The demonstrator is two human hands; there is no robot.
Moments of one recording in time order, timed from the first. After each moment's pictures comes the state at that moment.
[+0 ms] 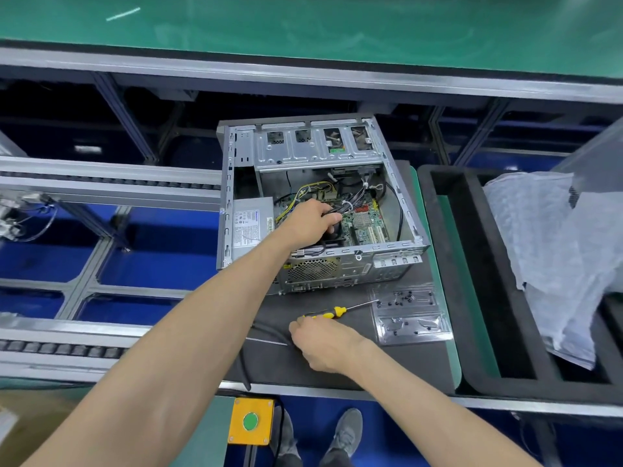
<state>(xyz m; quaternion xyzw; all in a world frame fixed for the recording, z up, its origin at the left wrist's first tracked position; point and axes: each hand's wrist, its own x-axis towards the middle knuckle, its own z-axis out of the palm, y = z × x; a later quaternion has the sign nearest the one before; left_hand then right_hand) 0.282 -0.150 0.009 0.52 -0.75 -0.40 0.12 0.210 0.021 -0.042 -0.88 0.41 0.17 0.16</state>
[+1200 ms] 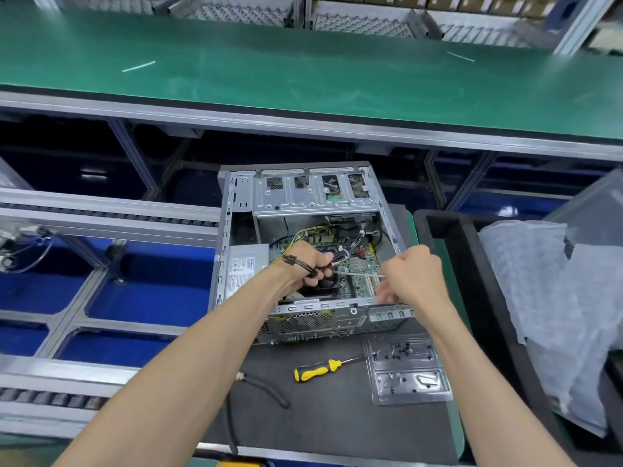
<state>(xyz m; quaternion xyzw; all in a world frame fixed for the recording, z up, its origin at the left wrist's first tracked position) 0.274 -0.159 0.021 0.53 -0.44 -0.69 0.20 0.097 -0.079 0.071 -0.41 0.80 -0.28 0.34</state>
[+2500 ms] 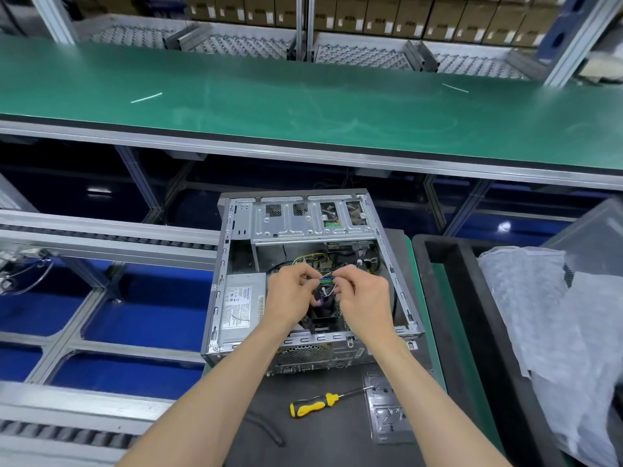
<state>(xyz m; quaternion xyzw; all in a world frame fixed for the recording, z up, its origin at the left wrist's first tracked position) 0.280 -0.146 0.012 0.61 -0.60 -0.40 0.33 0.141 -0.108 0.029 -0.63 0.65 -0.40 0.17</state>
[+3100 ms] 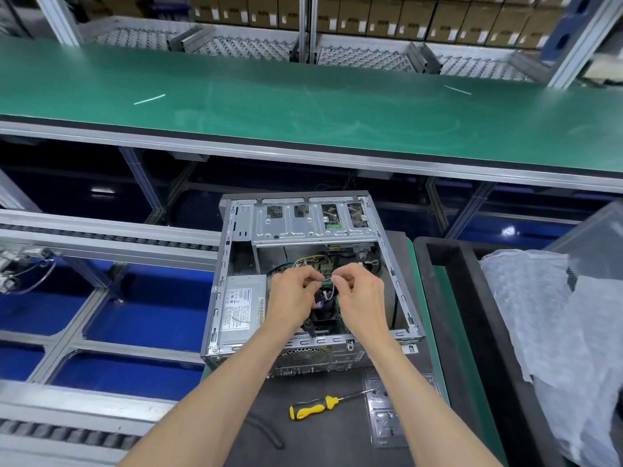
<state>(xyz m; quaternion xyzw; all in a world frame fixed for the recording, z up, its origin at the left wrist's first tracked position) 0.278 -0.143 0.017 0.60 -0.64 -0.35 0.33 0.145 -0.115 0.030 -0.59 0.67 -0.40 0.22</state>
